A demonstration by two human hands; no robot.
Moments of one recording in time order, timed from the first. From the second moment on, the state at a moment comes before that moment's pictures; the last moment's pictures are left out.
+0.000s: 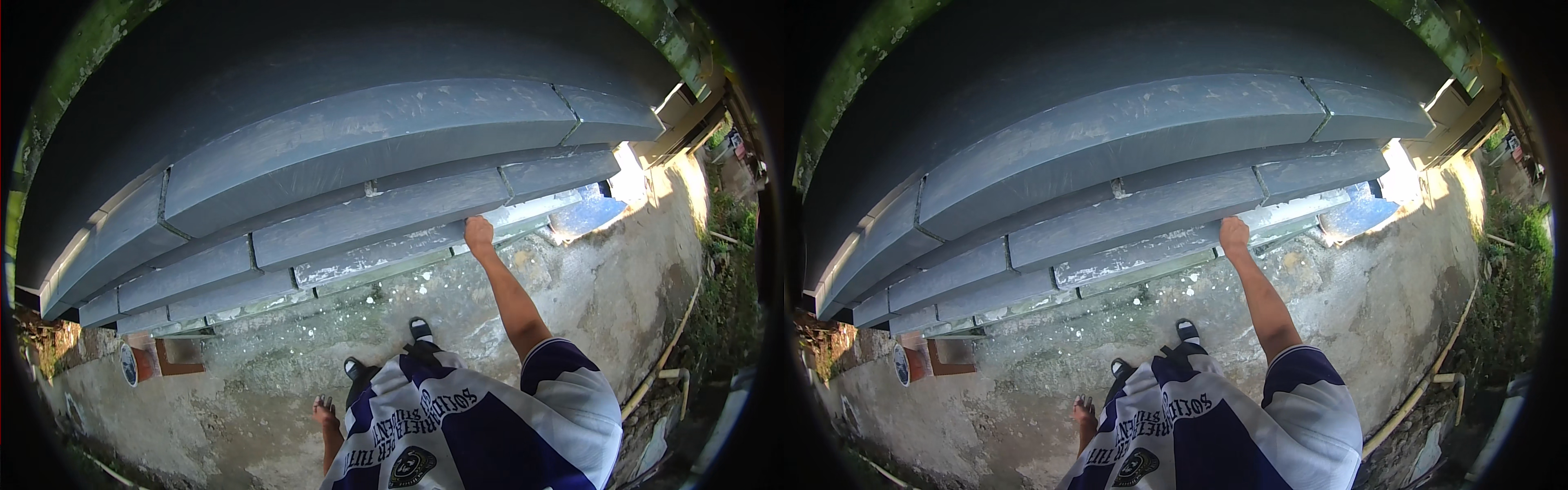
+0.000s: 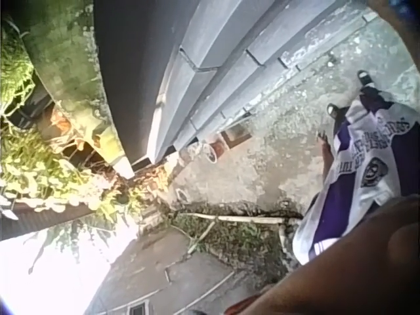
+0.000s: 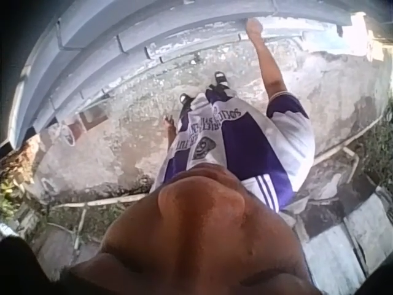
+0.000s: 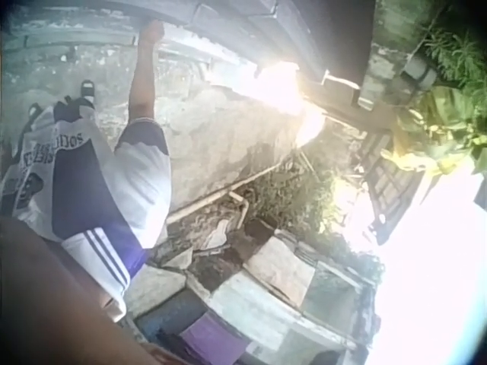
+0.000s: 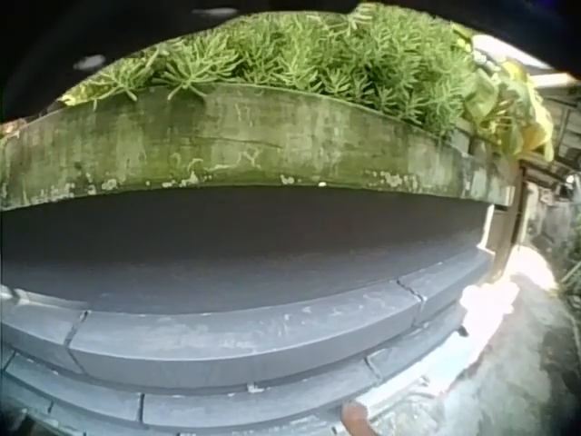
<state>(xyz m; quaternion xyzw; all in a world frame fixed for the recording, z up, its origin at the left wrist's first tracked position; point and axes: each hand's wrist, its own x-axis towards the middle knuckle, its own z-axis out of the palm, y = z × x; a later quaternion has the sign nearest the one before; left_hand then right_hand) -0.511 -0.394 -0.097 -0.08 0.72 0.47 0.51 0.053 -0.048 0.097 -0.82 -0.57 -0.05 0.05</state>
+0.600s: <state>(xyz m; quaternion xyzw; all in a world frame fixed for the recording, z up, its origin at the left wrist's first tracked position) -0.453 -0.367 -0.077 -0.18 0.63 0.58 0.49 0.083 -0.075 0.091 -0.89 -0.41 -0.01 0.22</state>
